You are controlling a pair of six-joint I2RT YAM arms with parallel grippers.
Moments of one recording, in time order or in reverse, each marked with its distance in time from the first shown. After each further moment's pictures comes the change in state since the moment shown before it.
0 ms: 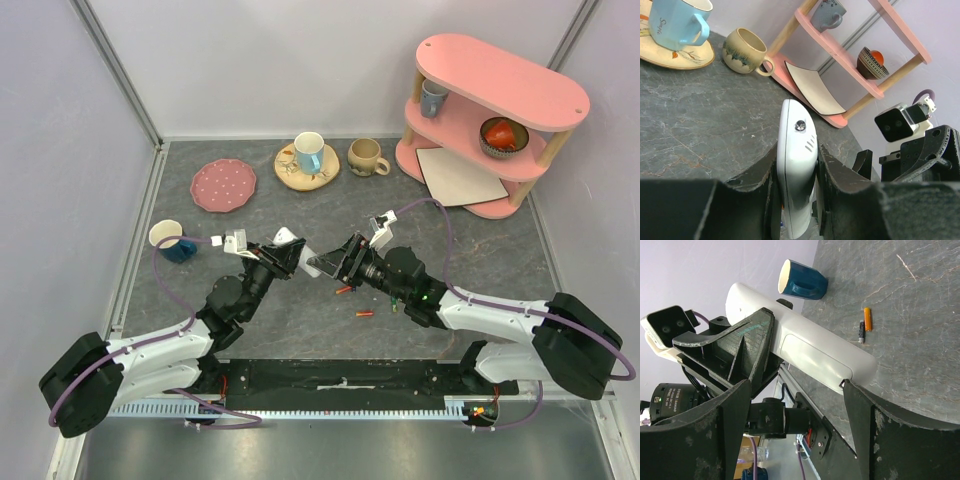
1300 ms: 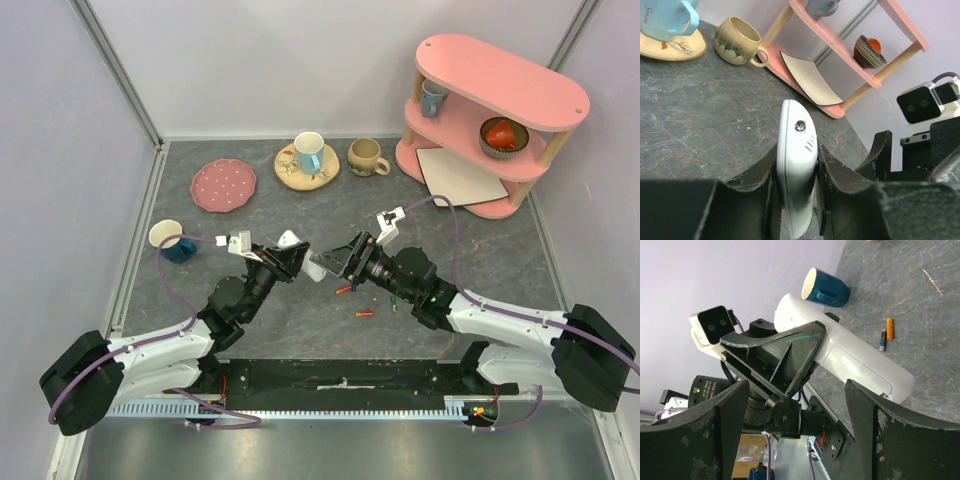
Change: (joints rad) left arm -0.016 0.008 0.000 -0.010 0.027 0.006; right arm -0.001 -0.085 0.001 -0.008 0.002 -0.015
